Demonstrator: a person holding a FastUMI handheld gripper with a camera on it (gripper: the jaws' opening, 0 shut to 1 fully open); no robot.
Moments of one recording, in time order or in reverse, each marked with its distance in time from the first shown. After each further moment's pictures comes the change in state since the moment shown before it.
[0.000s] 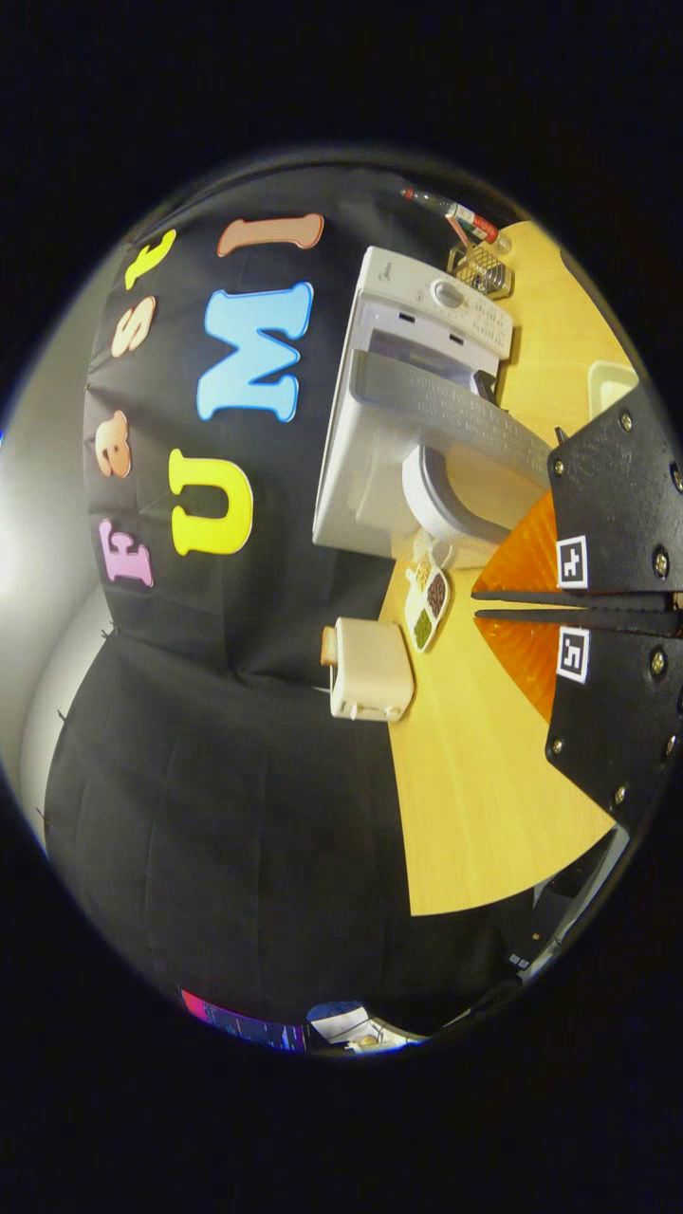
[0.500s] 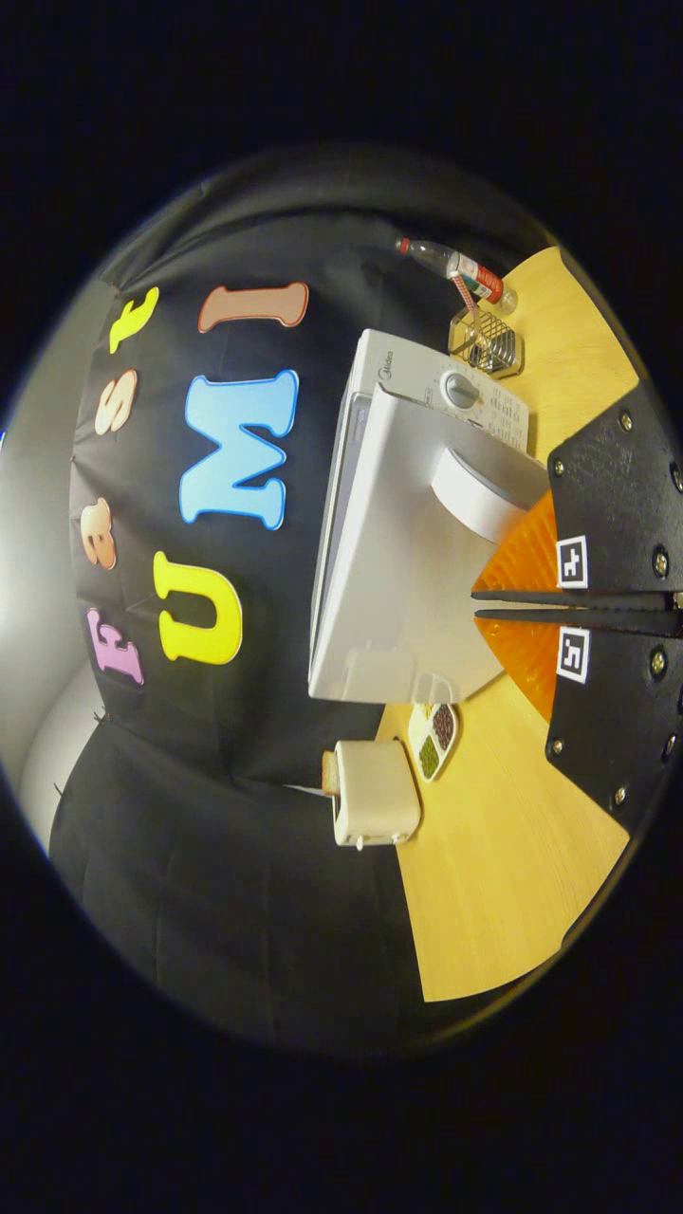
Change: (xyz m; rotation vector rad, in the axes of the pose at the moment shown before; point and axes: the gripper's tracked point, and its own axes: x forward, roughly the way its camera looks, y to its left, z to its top) arm 0.034 -0.134 0.002 0.054 0.022 -0.251
